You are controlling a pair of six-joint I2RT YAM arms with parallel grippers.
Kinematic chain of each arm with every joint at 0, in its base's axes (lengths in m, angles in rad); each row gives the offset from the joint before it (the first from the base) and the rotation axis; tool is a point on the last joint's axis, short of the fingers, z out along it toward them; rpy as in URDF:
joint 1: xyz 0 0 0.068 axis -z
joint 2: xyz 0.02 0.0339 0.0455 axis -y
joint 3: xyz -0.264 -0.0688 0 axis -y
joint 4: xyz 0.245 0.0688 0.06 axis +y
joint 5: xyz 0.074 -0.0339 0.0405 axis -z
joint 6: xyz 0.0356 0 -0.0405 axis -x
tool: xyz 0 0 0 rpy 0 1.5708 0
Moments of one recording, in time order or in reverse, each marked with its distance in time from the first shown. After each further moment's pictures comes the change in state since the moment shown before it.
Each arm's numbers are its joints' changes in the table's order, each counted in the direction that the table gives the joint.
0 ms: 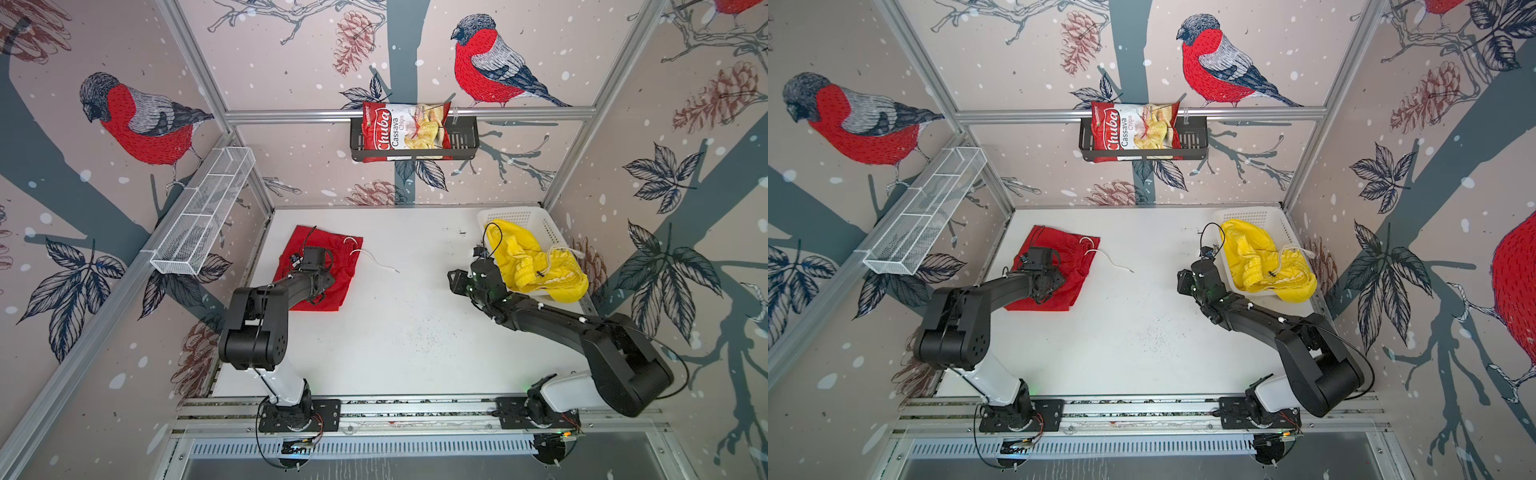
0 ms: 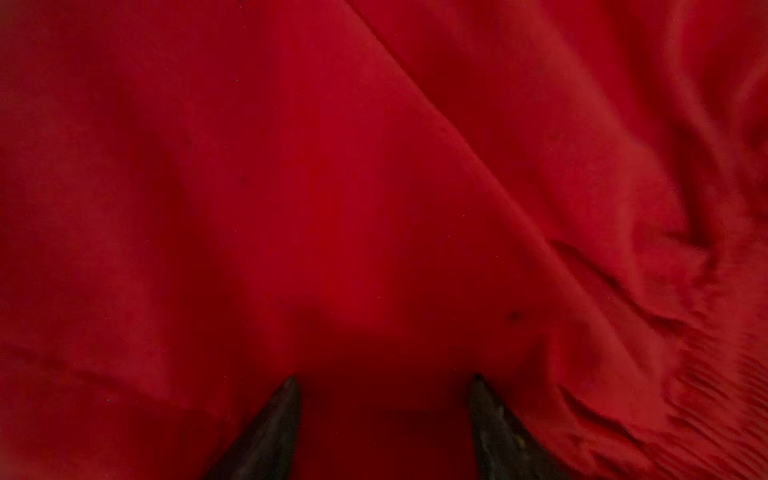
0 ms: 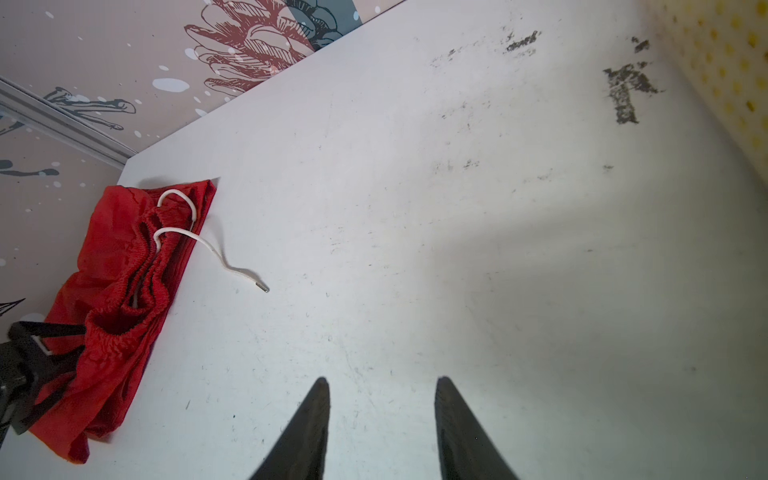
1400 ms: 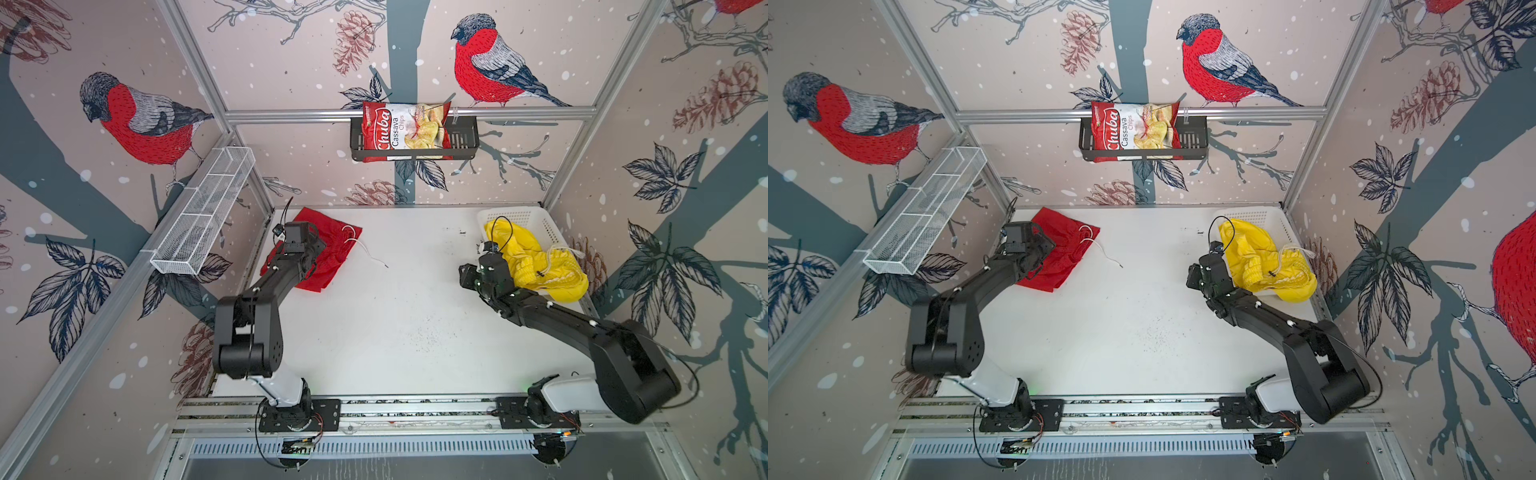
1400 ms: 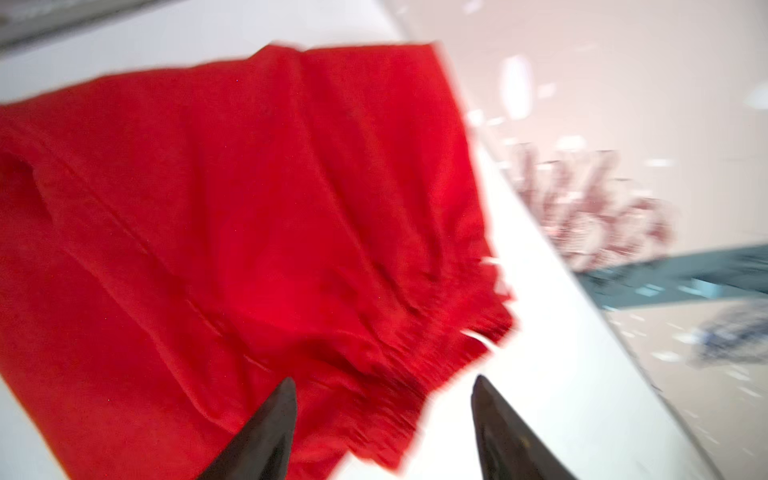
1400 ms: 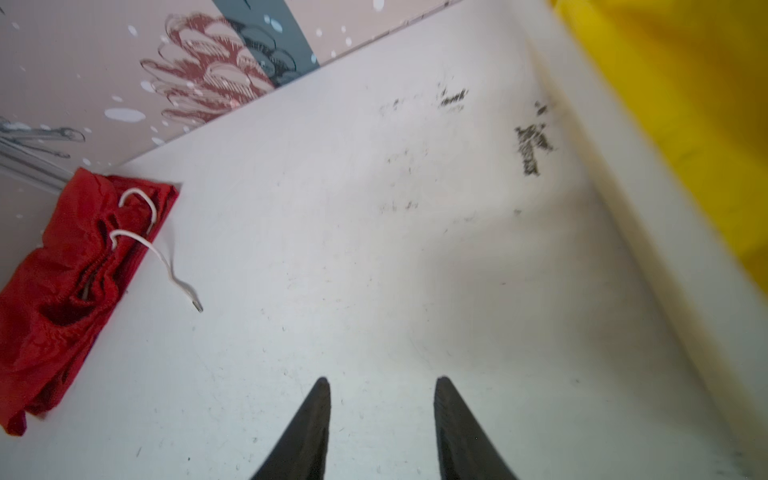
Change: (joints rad) left arm -0.059 0.185 0.121 -0.082 0.155 0.079; right arm 0.076 0.085 0.042 0.110 0.084 0.053
